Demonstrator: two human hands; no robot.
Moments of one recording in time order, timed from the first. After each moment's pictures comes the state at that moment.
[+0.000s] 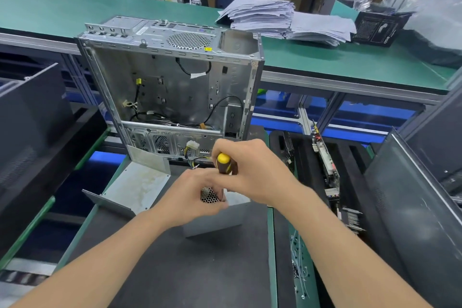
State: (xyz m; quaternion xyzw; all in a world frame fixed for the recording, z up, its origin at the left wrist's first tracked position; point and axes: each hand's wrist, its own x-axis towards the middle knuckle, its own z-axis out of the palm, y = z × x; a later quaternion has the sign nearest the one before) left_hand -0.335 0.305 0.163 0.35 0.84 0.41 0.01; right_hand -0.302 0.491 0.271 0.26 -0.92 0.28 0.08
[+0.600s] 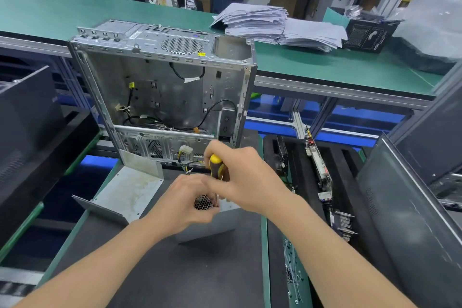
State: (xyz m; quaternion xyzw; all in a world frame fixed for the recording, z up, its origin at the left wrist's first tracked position) left_hand -0.337 0.306 0.151 0.37 0.85 0.37 -0.03; right_hand -0.297 0.487 0.268 0.23 -0.92 0.31 0.05
